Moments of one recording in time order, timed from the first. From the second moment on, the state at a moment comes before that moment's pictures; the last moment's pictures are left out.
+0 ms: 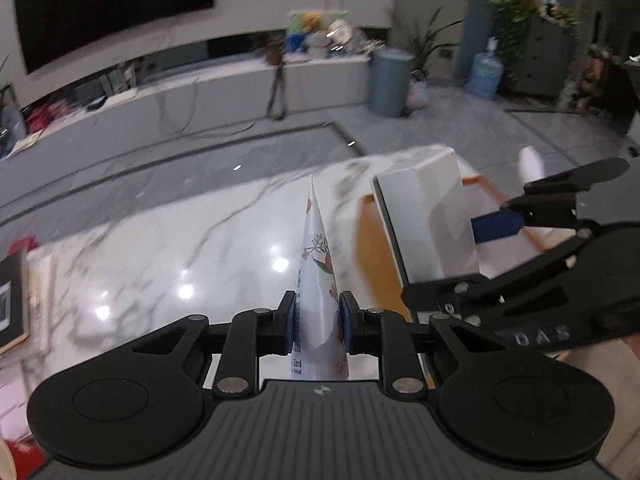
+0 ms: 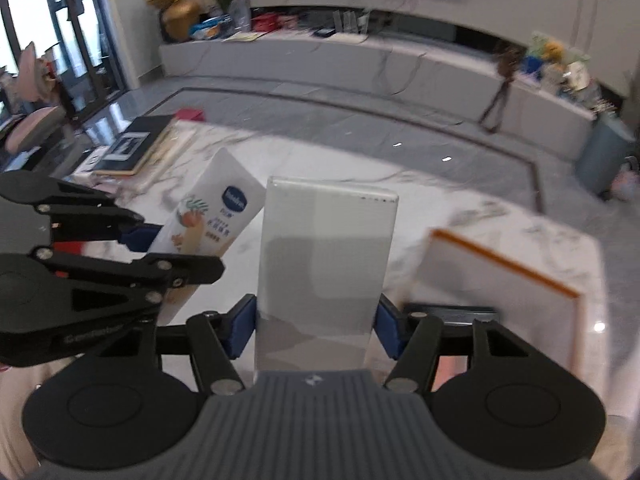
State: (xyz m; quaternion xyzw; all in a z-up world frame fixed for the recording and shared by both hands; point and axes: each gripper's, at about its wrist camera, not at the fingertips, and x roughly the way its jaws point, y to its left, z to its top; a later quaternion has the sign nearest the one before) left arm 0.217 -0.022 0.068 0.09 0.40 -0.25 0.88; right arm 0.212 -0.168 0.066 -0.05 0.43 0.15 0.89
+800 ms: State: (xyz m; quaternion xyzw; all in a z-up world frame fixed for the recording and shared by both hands) left arm 0.262 -0.176 -0.022 0.12 0.43 -0.34 0.83; right arm 0.254 -0.313 -0.054 -0.09 0.52 0.01 0.85
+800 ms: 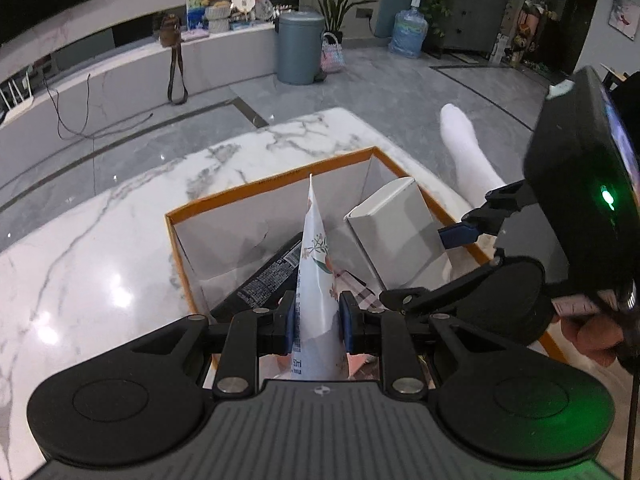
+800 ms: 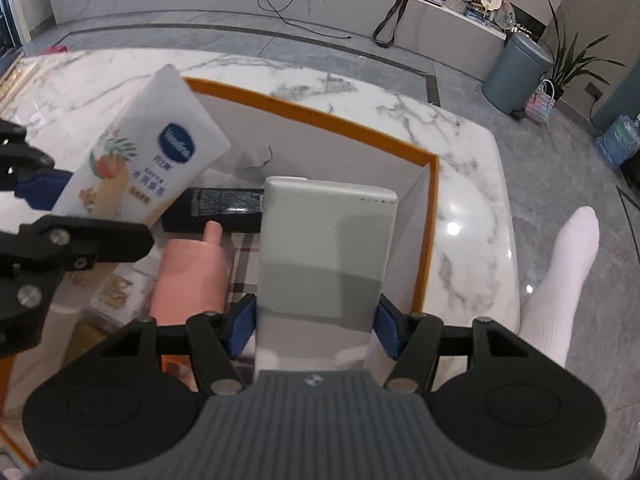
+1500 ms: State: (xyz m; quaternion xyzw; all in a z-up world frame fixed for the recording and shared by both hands) left arm 0.279 -0.196 -0.047 0.06 0.49 -0.30 0.82; right arm 0.238 -0.325 -0.066 -0.05 0.43 0.00 0.90
